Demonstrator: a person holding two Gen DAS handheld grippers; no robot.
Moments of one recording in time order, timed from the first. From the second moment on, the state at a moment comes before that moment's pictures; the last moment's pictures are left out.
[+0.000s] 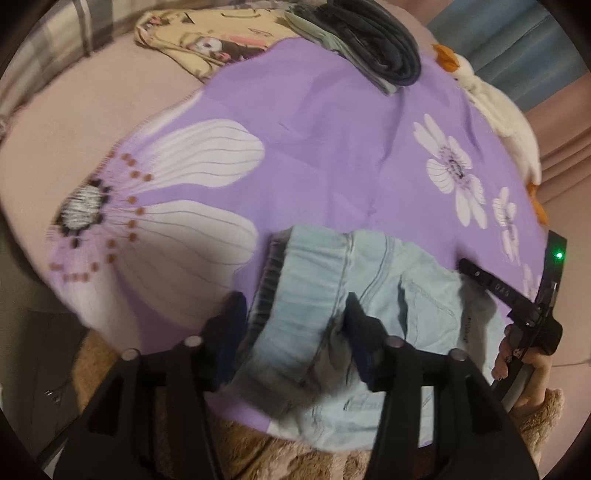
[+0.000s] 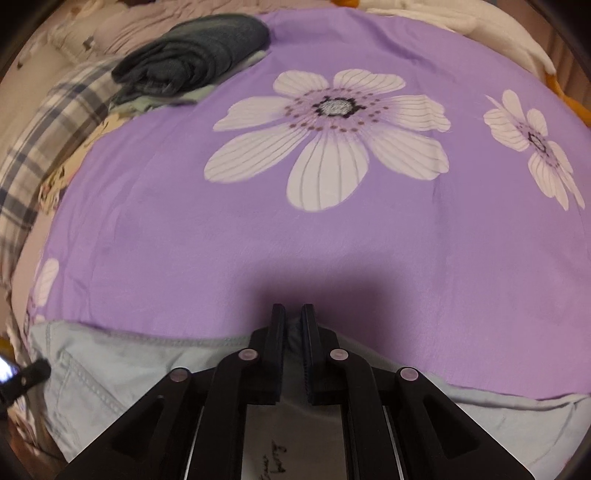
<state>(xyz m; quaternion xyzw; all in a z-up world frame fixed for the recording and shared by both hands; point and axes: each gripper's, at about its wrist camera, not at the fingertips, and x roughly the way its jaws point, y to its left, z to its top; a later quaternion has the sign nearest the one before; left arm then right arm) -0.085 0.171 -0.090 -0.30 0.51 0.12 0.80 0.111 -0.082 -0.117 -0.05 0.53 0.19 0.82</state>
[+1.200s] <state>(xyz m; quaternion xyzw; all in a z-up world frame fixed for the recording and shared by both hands) 0.074 -0.006 -0.121 -0.23 0.56 -0.06 0.79 0.065 -0.546 -0.094 0.32 0.46 -0.14 0.82</state>
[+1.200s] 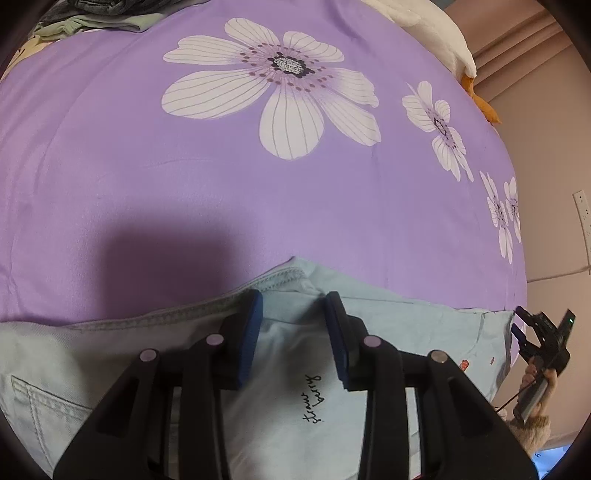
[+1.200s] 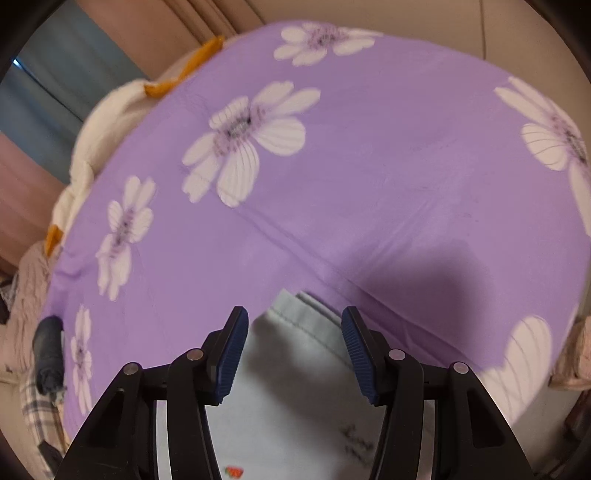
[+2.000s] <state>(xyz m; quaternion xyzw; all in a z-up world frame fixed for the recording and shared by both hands) 0.032 -0.007 -0.081 -0.23 0.54 -0.09 0.81 0.018 -0.558 -0.079 0.29 0.40 -0.19 0.85</state>
